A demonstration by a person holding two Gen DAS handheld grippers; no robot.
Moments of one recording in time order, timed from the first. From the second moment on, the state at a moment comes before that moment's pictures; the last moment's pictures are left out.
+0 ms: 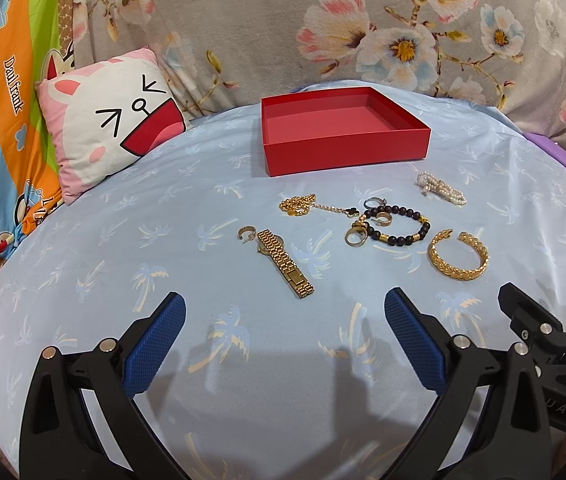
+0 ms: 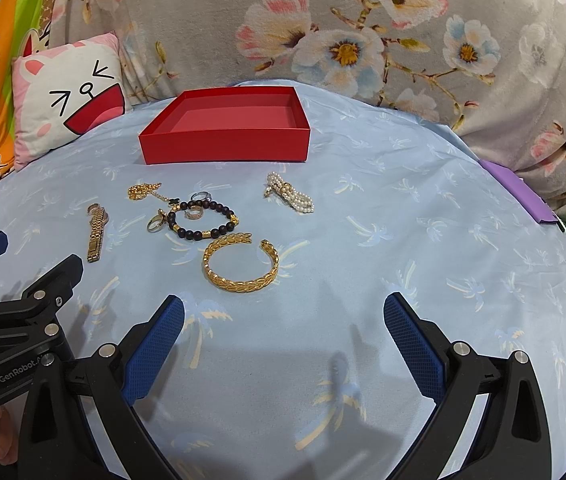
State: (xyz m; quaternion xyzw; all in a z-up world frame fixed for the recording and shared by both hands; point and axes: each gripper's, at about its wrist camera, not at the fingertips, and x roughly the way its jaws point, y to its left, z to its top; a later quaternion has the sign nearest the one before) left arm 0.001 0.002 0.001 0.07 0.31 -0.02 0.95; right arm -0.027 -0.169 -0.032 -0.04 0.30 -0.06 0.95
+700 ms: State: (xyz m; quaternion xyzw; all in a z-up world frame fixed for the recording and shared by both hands) left arm 0.000 0.001 0.001 0.07 0.31 -0.02 0.95; right arm -0.026 -0.169 -0.031 -0.04 0.30 -0.06 0.95
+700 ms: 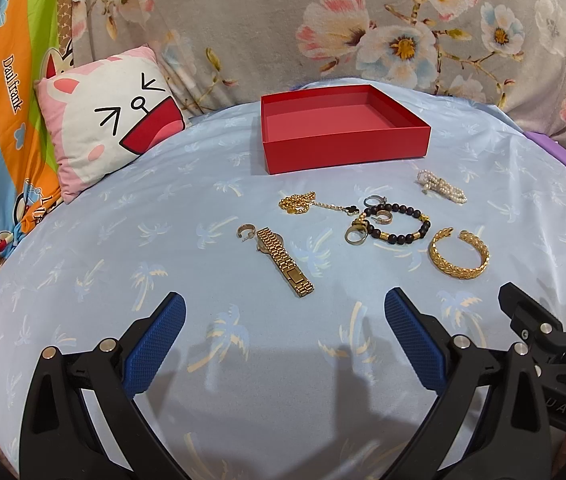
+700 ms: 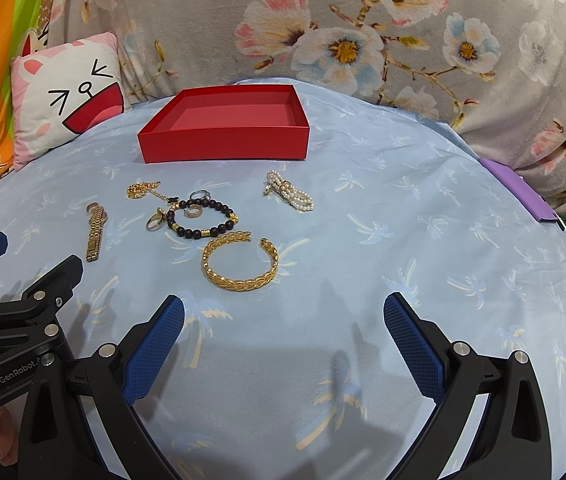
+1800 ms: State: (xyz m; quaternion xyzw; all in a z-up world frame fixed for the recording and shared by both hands) left arm -0.007 0.022 0.004 0.05 0.31 -0.02 0.95; right arm -0.020 -0.184 -0.038 0.02 0.32 -0.02 0.95
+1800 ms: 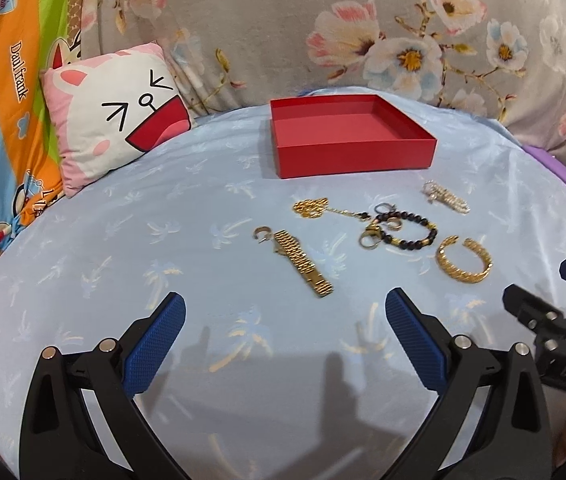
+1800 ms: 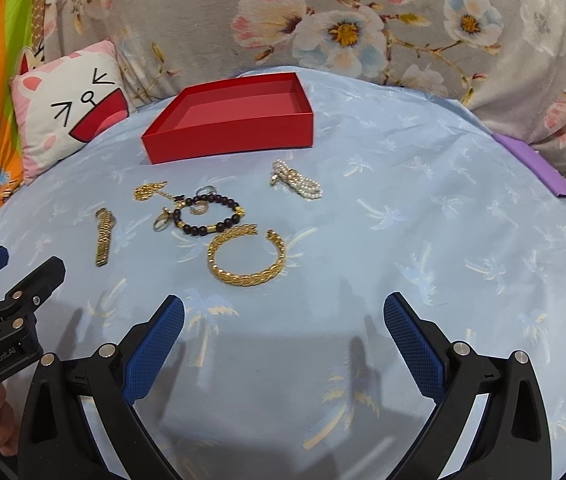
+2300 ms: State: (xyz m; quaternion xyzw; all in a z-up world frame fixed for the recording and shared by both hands) left arm 0.014 0.058 -0.004 0.00 0.35 -0.02 0.94; right arm 0.023 -0.170 -0.031 -0.04 0.36 0.01 0.93
